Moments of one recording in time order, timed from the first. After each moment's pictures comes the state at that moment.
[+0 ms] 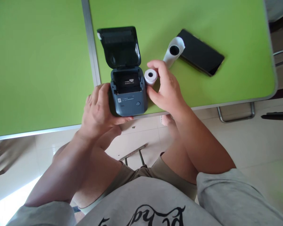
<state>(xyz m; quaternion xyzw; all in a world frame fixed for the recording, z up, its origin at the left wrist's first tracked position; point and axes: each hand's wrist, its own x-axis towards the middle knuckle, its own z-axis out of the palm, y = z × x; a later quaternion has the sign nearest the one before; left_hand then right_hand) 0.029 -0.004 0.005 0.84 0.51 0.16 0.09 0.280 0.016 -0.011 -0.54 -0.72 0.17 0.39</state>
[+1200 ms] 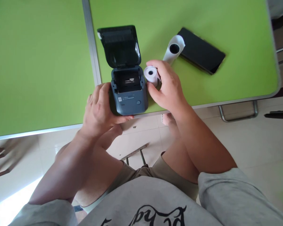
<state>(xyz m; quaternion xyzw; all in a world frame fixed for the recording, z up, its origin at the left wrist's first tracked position) 0.029 -0.004 0.002 0.84 0.50 0.19 0.10 0.278 0.015 -0.003 -0.55 -0.72 0.15 0.40</state>
